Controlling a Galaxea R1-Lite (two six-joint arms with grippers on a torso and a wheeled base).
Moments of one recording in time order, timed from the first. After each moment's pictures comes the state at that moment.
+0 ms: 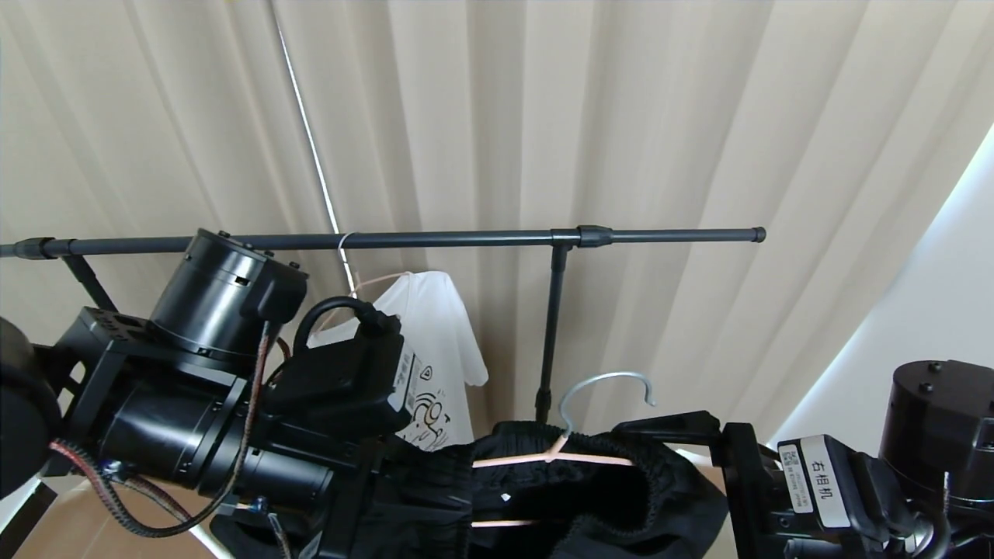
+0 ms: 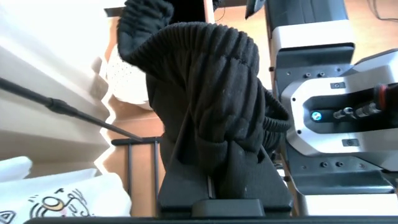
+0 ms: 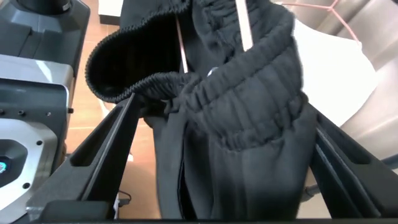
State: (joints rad) left arm -0.60 1.52 -0.93 0.21 -0.71 0.75; right arm 0.60 1.55 -0.31 -0.92 0.69 -0.49
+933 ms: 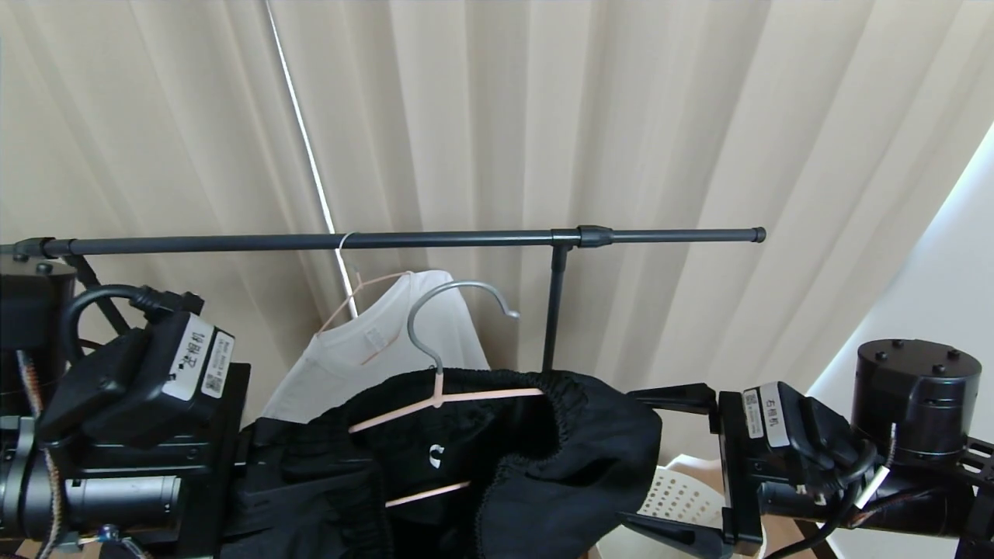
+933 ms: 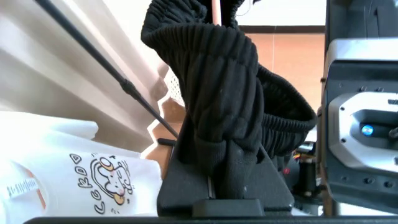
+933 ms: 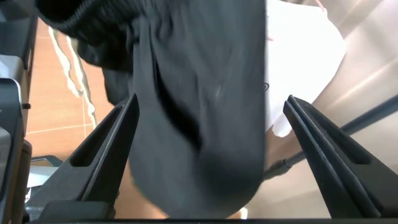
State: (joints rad) left arm -0.41 1.25 -0.68 -0.05 -0.71 0.64; right arm 0.46 1.64 -0.35 -0.92 0.70 -0.48
